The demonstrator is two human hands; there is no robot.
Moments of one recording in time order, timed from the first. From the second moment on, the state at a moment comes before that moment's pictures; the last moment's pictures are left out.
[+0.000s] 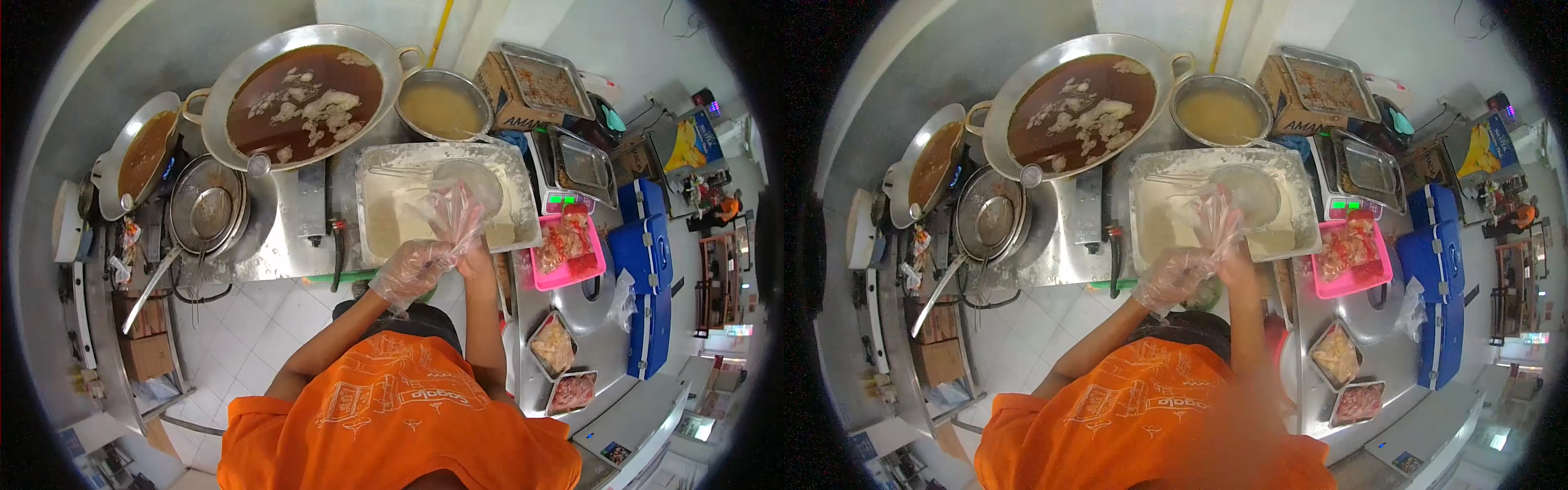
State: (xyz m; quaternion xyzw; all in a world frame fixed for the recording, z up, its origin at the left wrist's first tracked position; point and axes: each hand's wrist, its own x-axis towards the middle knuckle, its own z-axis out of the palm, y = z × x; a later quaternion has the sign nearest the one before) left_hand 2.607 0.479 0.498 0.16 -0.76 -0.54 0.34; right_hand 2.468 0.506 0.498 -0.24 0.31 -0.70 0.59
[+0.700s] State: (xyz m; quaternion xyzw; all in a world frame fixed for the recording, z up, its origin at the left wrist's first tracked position) left_hand 2.740 0.492 0.449 0.30 -0.72 -0.53 0.34; right_hand 2.618 0.421 0.450 -0.23 0.34 -0.63 0.66
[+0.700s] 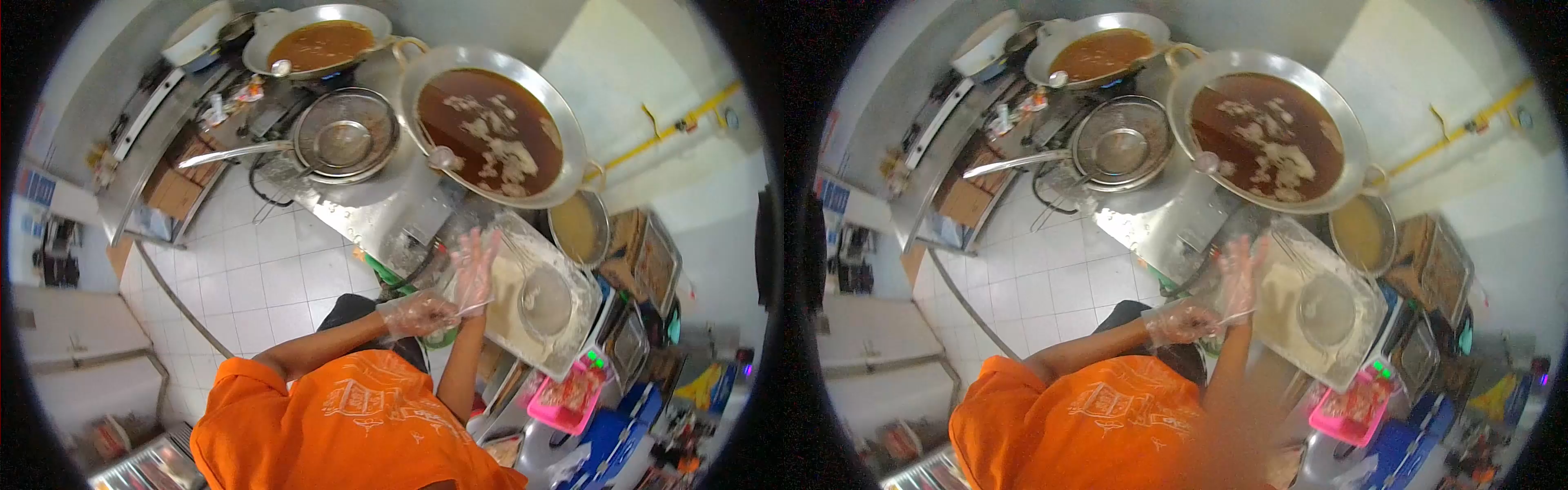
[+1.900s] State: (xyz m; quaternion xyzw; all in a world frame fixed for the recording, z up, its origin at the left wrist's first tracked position) left_hand 3.388 0.697 0.212 0.81 -0.45 -0.27 0.26; right_hand 2.921 0.331 0.443 -0.62 0.66 -0.33 0.29
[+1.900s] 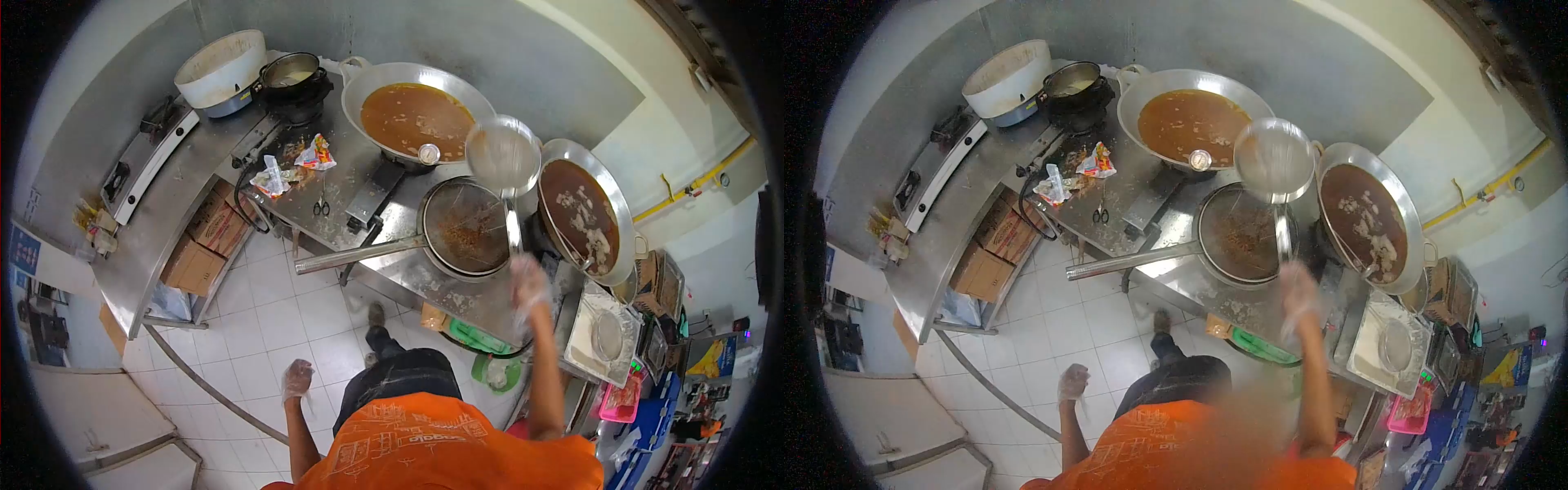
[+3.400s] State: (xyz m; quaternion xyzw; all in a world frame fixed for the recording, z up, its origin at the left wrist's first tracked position) left_hand 3.613 0.628 0.165 0.79 -0.08 -0.48 0.37; right_hand 3.093 0.041 0.603 -0.78 0.59 -0.05 0.17
